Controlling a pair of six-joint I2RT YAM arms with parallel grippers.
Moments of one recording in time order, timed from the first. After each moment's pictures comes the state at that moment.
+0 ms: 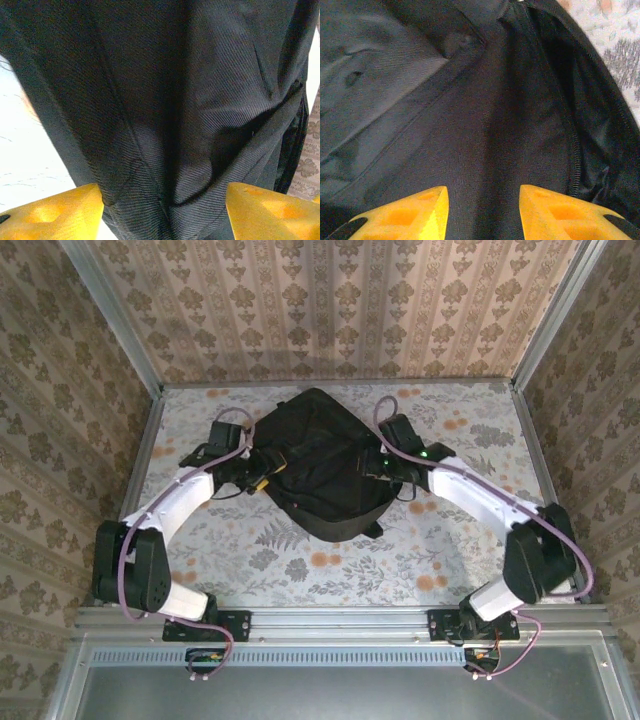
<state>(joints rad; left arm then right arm) -0.31 1.45 0.98 -0.45 0.42 -0.84 0.50 1.57 1.21 -0.57 -0.01 0.65</state>
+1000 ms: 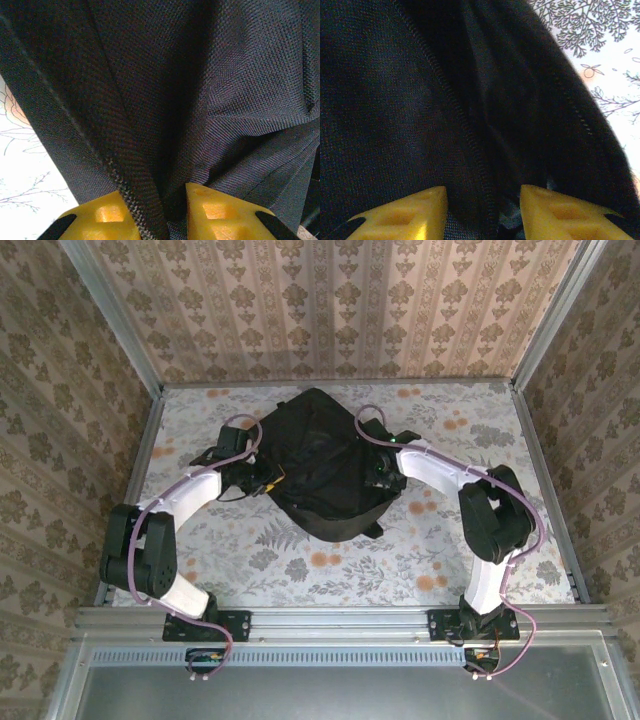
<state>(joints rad) -0.31 1.53 0.94 -0.39 0.42 -0.85 0.50 1.84 1.34 -0.80 0.19 0.73</state>
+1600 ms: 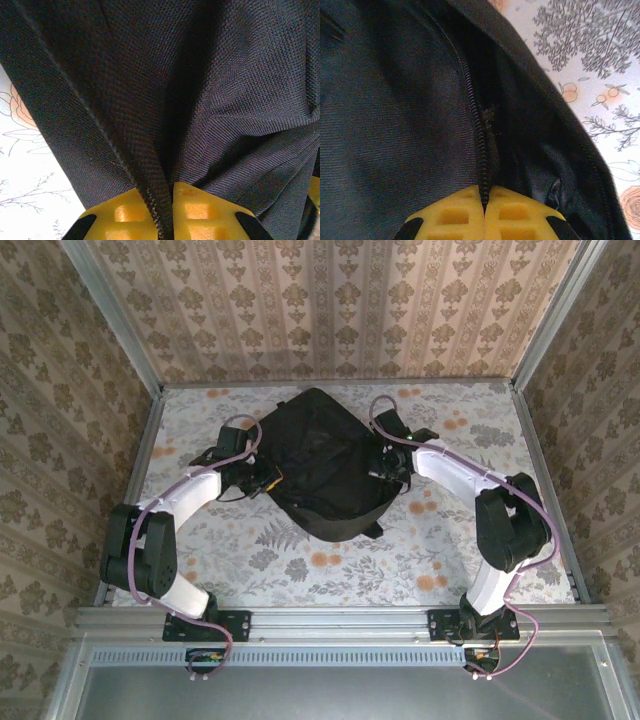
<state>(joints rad) -0.31 1.53 0.94 -0.39 0.41 -0.85 0.43 1.73 1.30 -0.70 0.06 0.68</state>
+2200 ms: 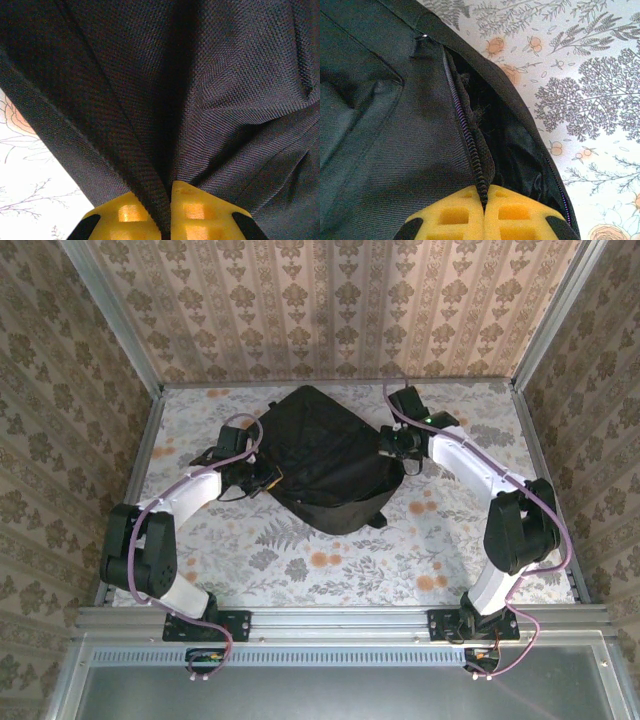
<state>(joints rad) -0.31 1.53 0.94 -0.38 0.40 -0.83 0.34 1.71 1.42 -0.72 0.01 0.54</state>
